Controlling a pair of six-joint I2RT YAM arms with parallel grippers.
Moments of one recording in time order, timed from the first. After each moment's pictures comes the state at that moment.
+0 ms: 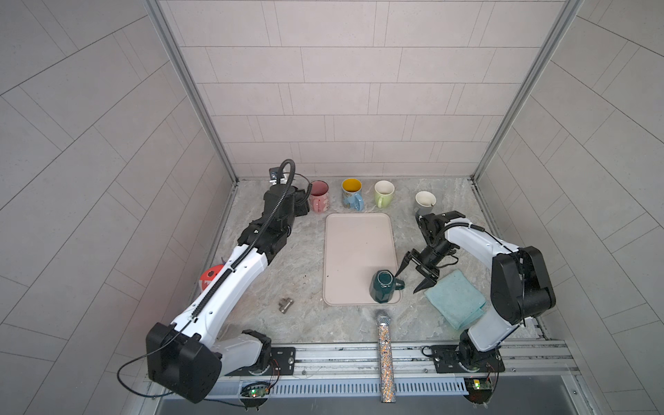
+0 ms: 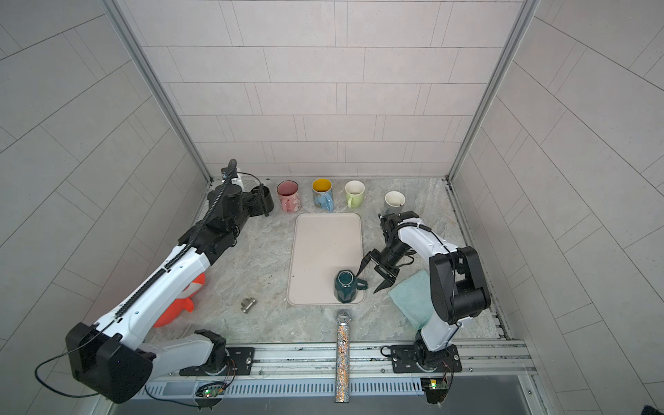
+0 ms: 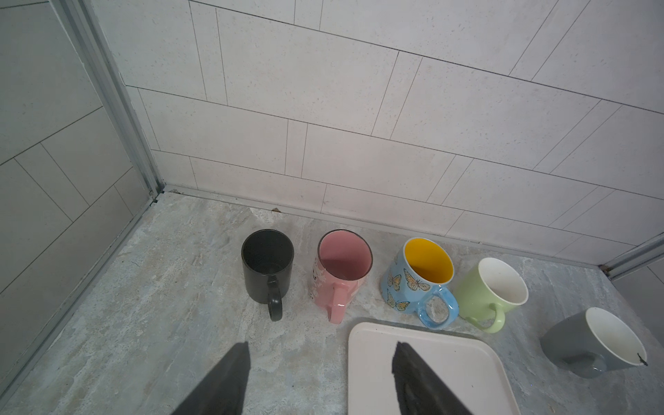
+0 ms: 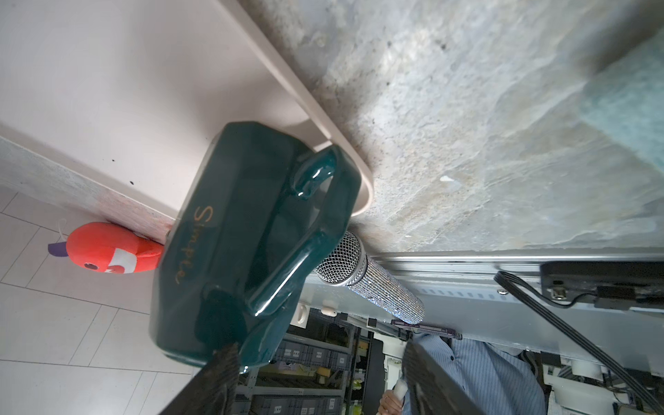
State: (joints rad) left arm -0.35 1.22 1.13 -0.28 -0.35 -0.34; right arm 0.21 1.66 1.14 -1.33 -0.69 0.78
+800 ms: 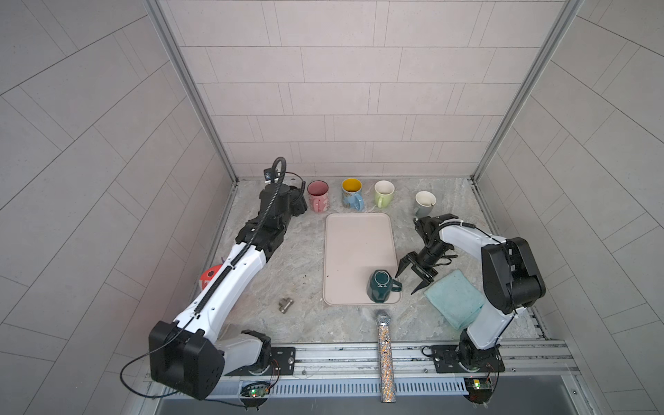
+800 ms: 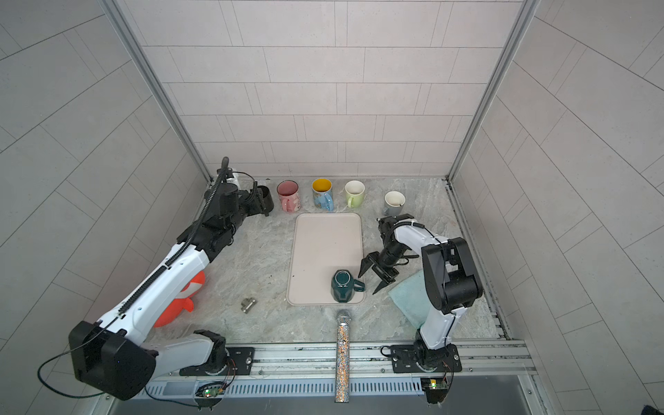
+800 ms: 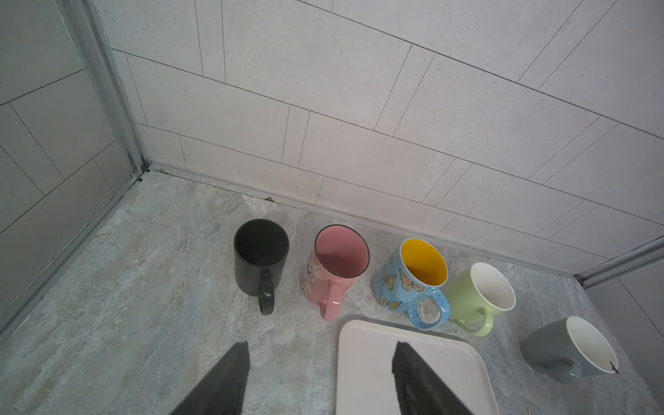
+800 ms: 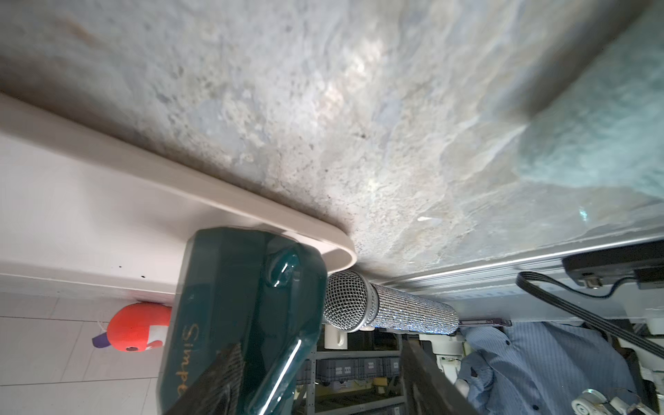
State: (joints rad) left arm -0.30 1.23 1.11 -0.27 -0.27 -0.40; right arm 0.21 1.74 1.12 -1.22 -0.64 1.06
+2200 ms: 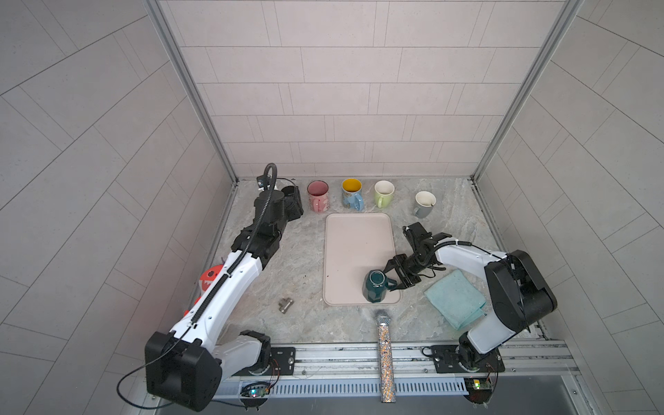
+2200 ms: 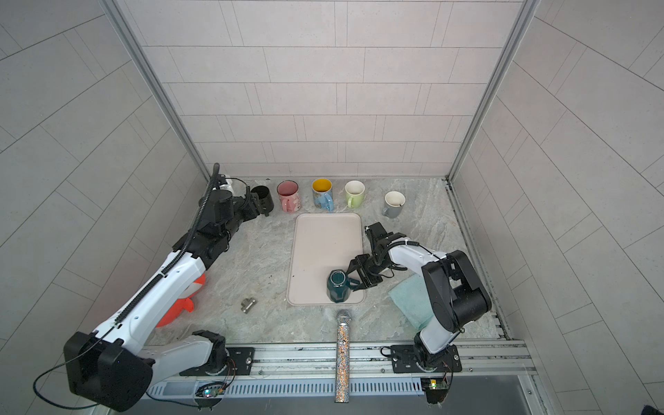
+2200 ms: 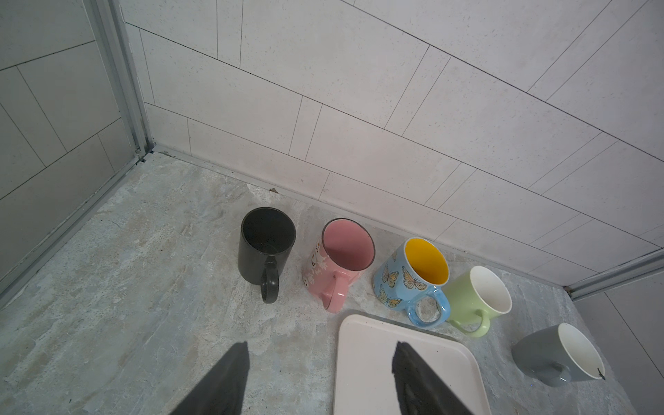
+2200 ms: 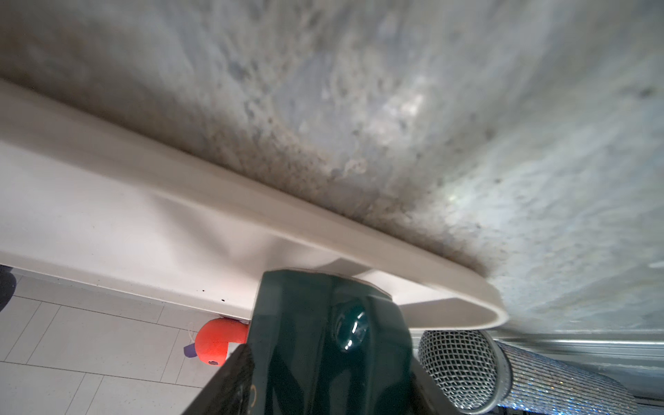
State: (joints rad) left arm -0.27 1.17 1.03 -0.24 -0.24 -0.45; right arm 0.36 1.63 0.90 -0.67 -0.66 1.55
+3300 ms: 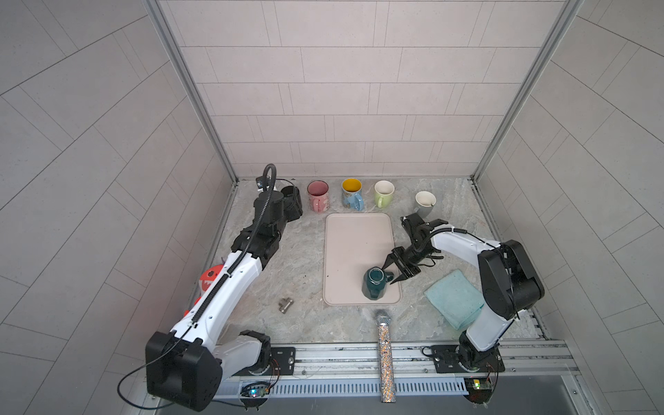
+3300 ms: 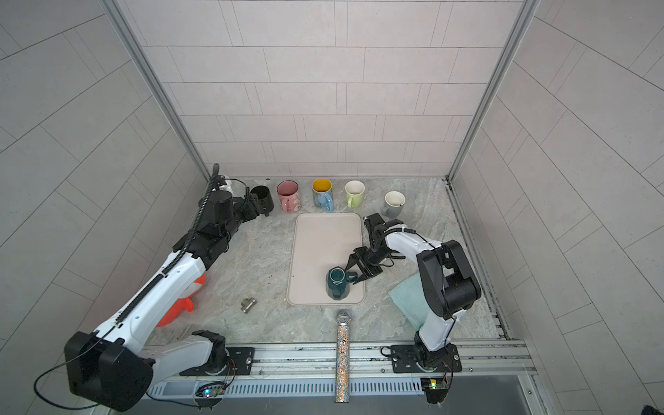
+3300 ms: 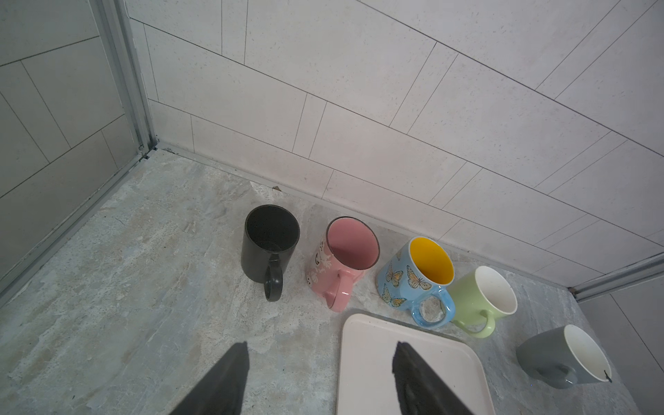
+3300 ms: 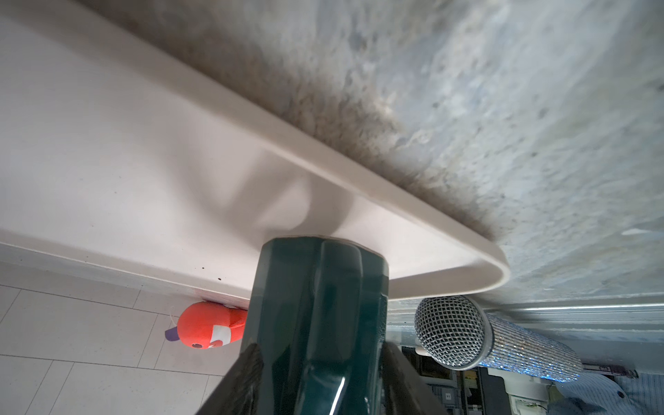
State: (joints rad) left arm -0.26 1.17 1.01 -0.23 -0.24 -0.46; right arm 0.34 1.72 1.08 -0.89 -0.69 1.38
